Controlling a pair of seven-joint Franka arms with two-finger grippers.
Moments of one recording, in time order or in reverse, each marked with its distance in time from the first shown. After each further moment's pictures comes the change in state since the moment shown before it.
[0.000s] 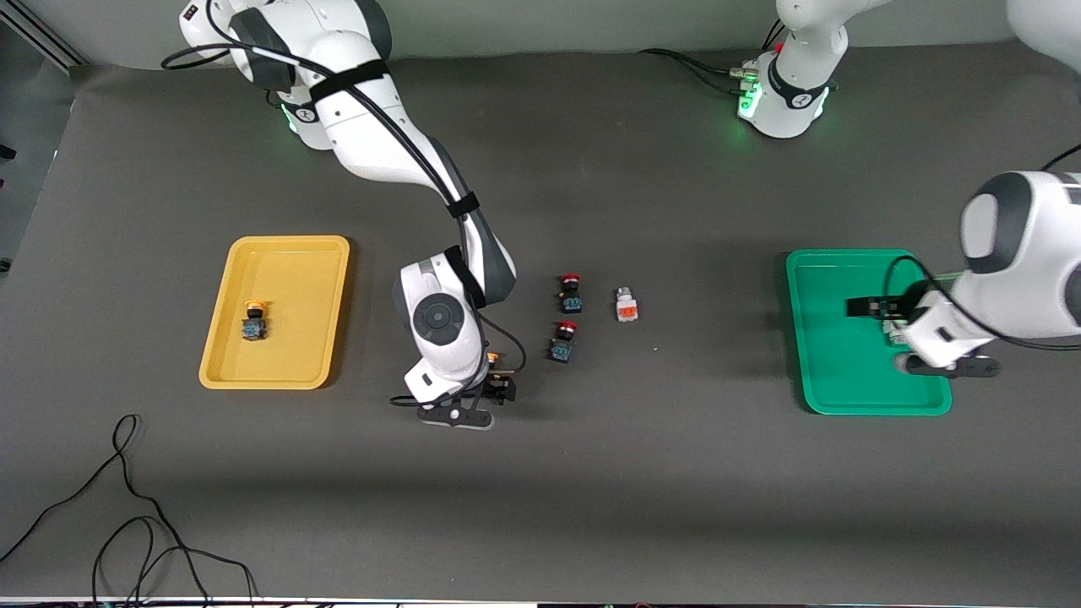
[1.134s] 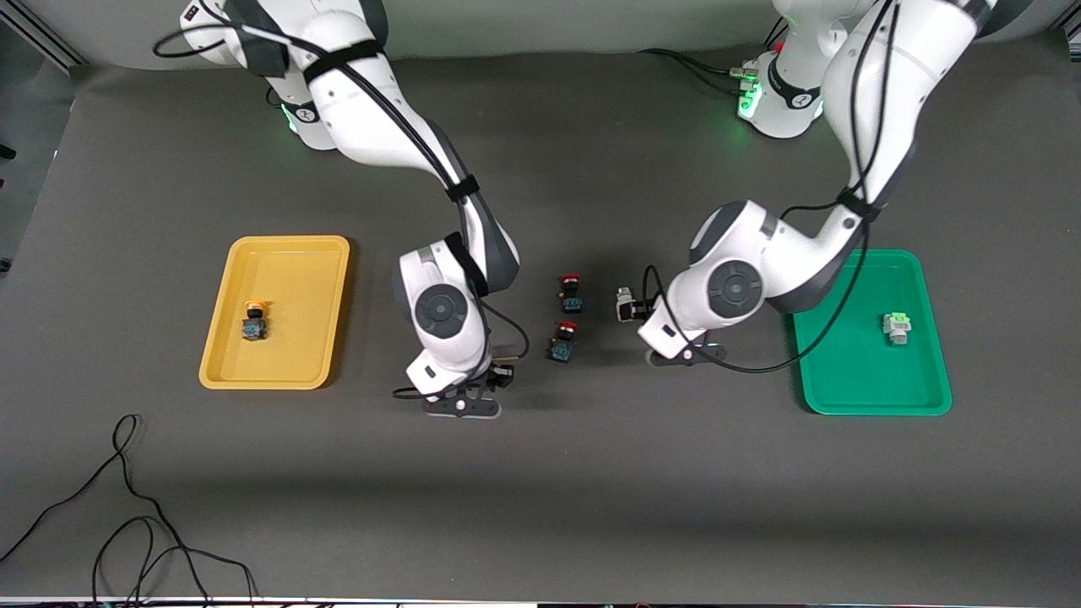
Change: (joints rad) left arm -0.386 0.303 -0.096 -0.006 0.069 0.368 -0.600; right arm 0.005 -0.126 -0.021 0.018 0.000 -0.226 -0.061
